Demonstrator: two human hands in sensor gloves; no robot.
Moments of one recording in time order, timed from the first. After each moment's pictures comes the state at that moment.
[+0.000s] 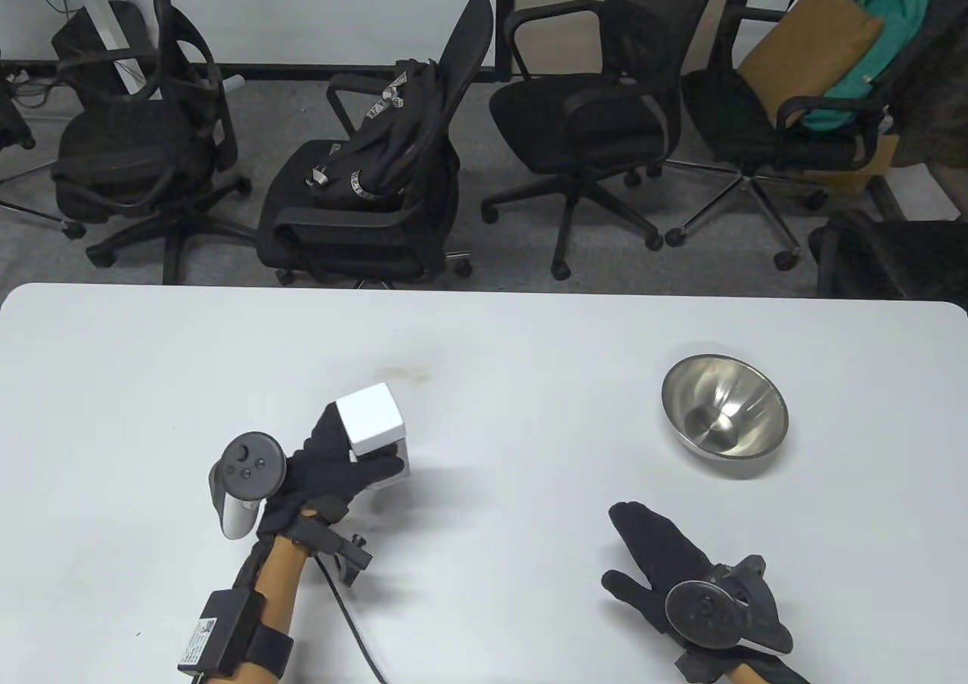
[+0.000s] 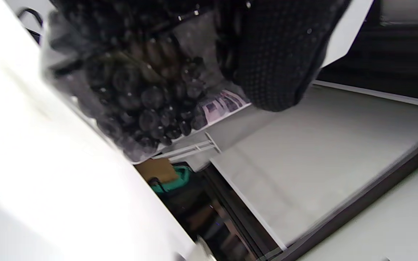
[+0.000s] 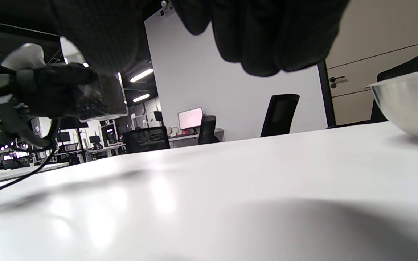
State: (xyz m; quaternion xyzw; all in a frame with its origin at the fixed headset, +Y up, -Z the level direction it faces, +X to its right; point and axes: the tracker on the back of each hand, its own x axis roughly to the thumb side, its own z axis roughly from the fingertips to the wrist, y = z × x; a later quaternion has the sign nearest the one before) left_hand -0.215 -0.700 -0.341 0.04 -0.22 0.53 0.82; right_hand 0.210 -0.723 -0.236 0.26 -0.11 0.95 0.14
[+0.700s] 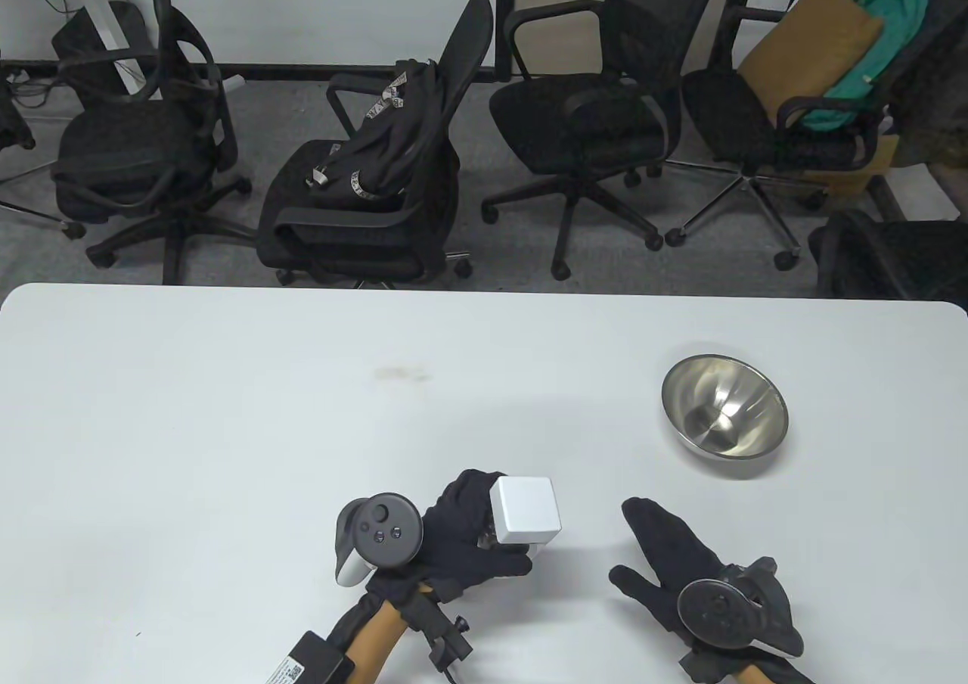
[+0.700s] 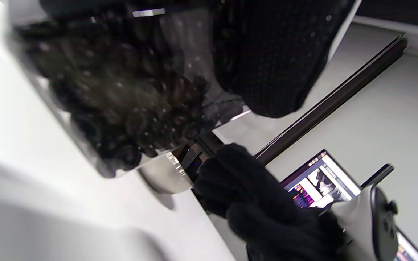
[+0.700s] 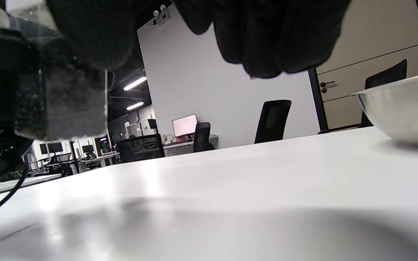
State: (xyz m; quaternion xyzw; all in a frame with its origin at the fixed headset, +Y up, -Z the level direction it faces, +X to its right) left_hand -0.098 -0.712 -0.285 -0.04 -0.34 0.46 0.82; right_hand 0.217 -0.719 -0.234 0.24 -0.12 0.95 0.15
